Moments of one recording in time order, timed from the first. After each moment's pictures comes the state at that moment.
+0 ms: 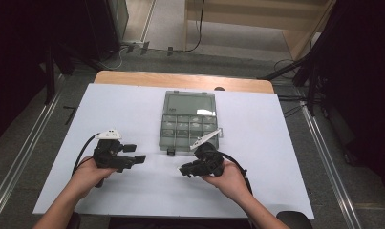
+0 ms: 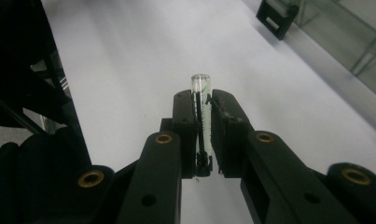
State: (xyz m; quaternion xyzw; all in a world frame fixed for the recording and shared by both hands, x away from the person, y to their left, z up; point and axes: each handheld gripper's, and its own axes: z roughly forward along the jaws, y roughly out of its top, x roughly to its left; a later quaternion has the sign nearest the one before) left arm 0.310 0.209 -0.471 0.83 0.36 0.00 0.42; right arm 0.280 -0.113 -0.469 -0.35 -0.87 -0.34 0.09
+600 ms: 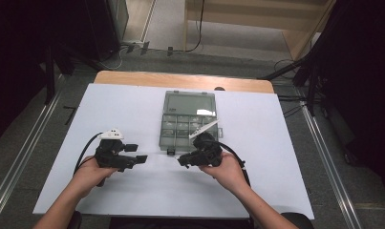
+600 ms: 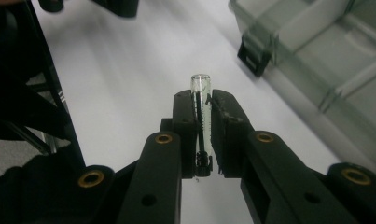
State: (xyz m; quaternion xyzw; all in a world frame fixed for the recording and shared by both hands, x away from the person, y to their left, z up) left arm 0.311 0.204 -0.472 0.84 0.35 0.00 0.42; right arm 0.302 -0.108 -0.450 -0.36 -0.86 -0.35 0.09
